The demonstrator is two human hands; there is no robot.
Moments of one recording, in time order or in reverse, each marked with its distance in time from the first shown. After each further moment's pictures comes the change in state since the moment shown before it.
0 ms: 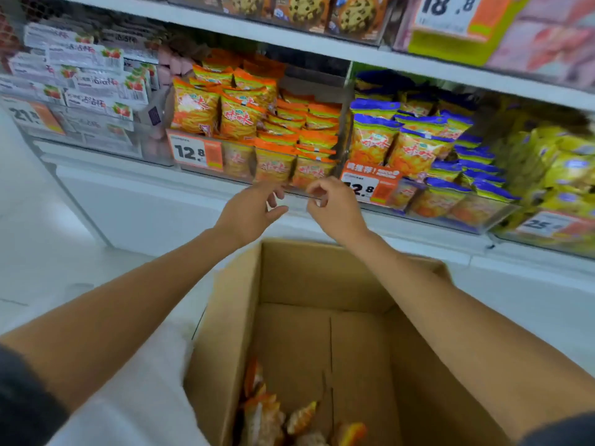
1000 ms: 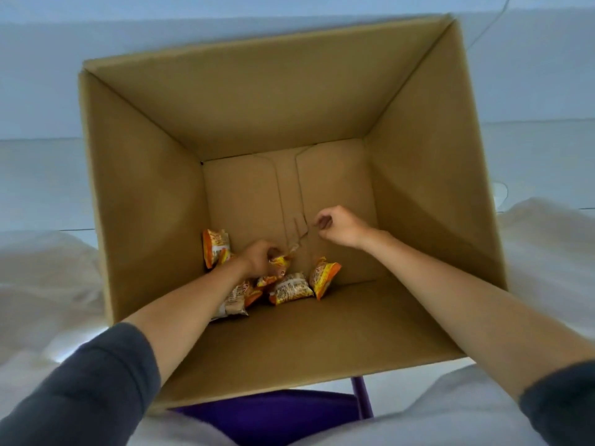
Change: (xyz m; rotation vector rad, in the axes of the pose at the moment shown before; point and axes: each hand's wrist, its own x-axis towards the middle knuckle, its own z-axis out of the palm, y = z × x) left_hand -0.220 -0.026 0.308 -0.075 -1.202 -0.641; right_hand -0.283 0.246 0.111 0.205 -0.800 0.744
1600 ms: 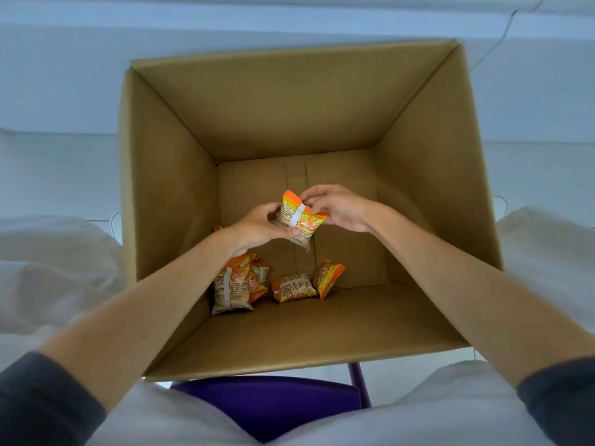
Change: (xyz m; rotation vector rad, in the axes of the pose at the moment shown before) left_hand -0.050 0.035 -0.056 -0.526 0.125 0.129; right_hand -0.013 -0.062 -0.035 0.748 -0.210 0.024
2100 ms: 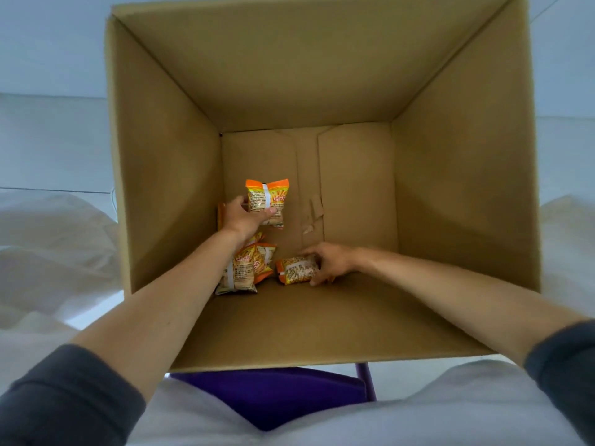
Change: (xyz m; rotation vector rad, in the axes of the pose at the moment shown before) left_hand 0.012 -0.056 0.001 -0.196 0.489 -0.160; right_hand 0.019 0.117 0.038 -0.932 -0.342 0.188
